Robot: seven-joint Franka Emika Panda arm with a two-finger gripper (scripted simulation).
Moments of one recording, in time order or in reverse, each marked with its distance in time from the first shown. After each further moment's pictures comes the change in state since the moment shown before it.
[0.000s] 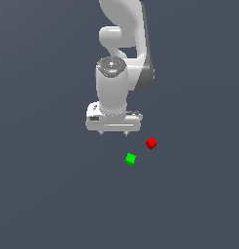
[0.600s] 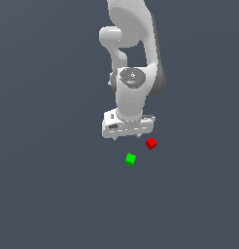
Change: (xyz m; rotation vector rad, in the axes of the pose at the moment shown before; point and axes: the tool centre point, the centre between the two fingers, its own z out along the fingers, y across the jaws) arm 0.001 -0.055 0.027 0.005 0.002 -0.164
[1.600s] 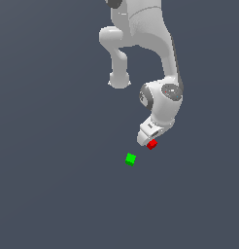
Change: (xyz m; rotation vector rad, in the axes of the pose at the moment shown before) arm -0.020 -0.145 0.073 0.012 -0.001 -0.434
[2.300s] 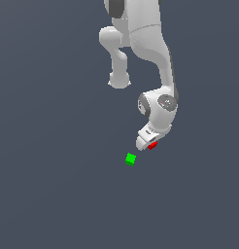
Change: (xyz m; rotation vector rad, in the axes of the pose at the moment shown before) arm -0.001 0.000 0.046 0.000 -0.001 -0.001
